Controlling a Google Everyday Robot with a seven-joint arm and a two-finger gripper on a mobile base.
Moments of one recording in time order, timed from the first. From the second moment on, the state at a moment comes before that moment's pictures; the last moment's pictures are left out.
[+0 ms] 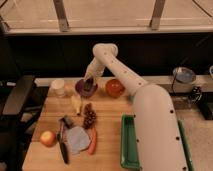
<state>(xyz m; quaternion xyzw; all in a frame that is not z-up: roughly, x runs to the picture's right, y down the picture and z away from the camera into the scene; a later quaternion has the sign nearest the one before) -0.103 -0.048 0.910 -0.10 -0.35 -0.54 0.76</state>
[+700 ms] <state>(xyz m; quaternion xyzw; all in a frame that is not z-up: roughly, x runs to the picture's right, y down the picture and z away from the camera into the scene) -0.157 -0.008 0.897 -0.09 -0.39 -0.54 0.74</state>
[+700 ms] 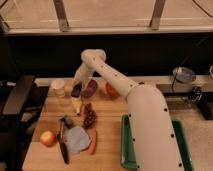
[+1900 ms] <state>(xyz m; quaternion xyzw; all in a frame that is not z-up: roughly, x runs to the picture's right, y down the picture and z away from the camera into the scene) -0.133 -0.034 0.899 -0.07 -0.39 -0.55 0.74</state>
